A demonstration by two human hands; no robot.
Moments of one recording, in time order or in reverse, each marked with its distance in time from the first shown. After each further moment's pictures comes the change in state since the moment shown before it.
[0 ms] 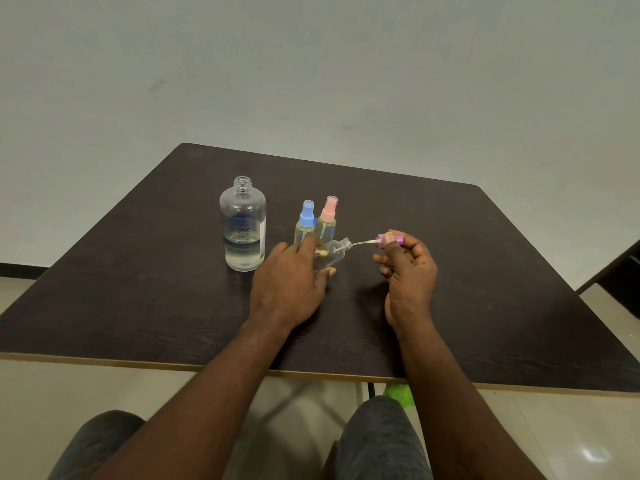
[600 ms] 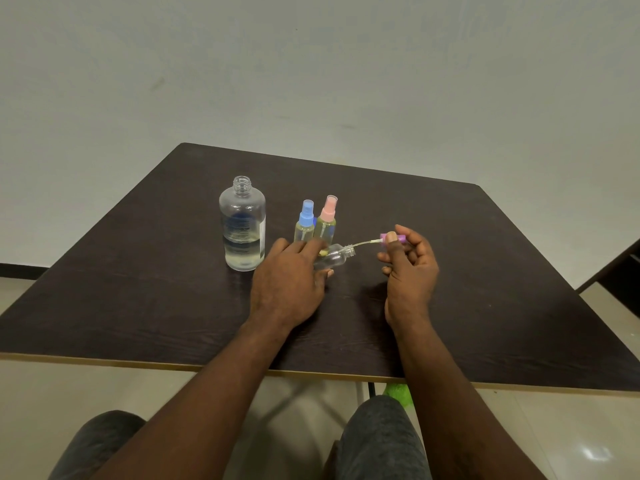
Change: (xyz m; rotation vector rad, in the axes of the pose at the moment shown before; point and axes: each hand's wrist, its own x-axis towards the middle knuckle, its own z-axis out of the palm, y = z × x) left_hand -0.001 -0.001 -0.001 0.036 0.025 0.044; right_hand 0.000 0.003 0.000 -0.081 0.076 -0.072
